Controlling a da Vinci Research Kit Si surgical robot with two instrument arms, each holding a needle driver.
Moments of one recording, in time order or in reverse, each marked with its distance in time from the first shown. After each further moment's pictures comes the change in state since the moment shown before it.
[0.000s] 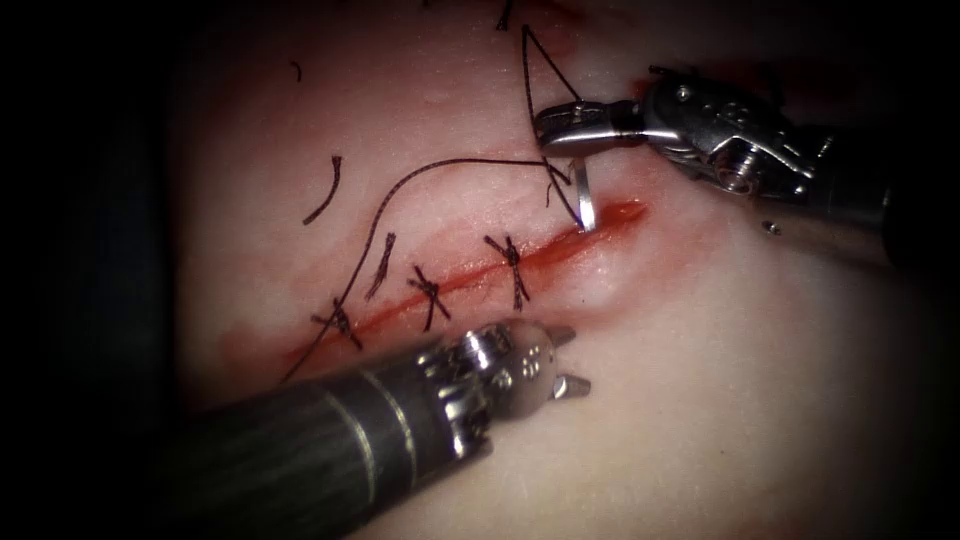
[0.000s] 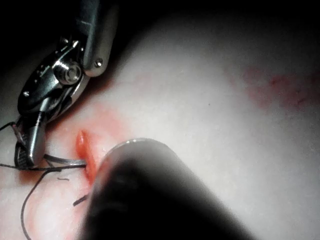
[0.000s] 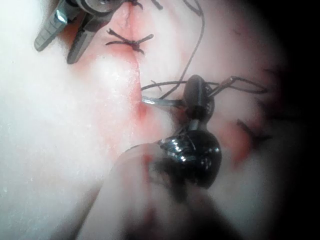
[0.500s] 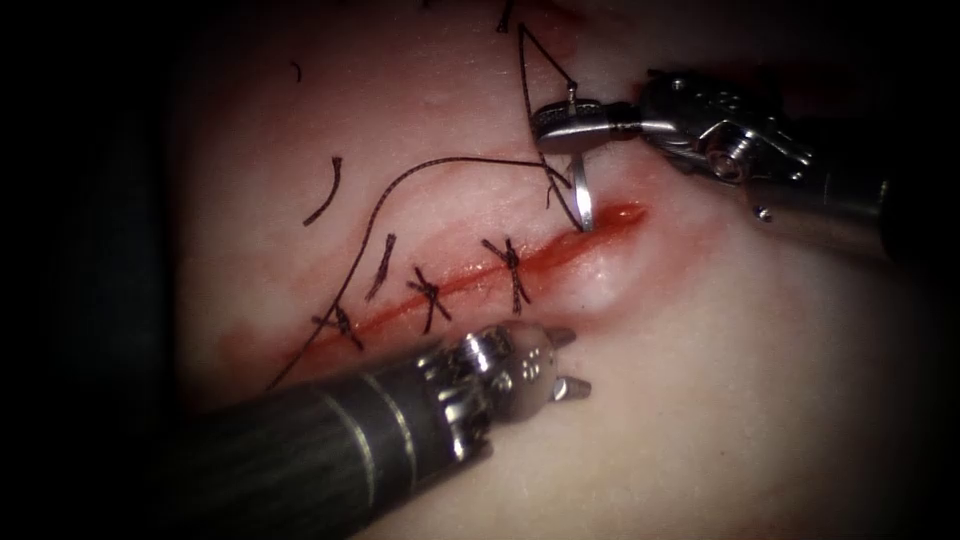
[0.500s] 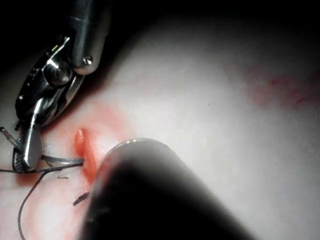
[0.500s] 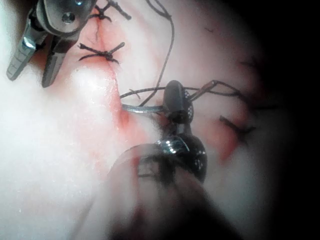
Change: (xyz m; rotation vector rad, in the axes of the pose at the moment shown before) right arm 0.000 -0.001 0.001 0.087 -0.013 0.320; left arm 0.000 0.000 0.000 0.002 0.000 0.000
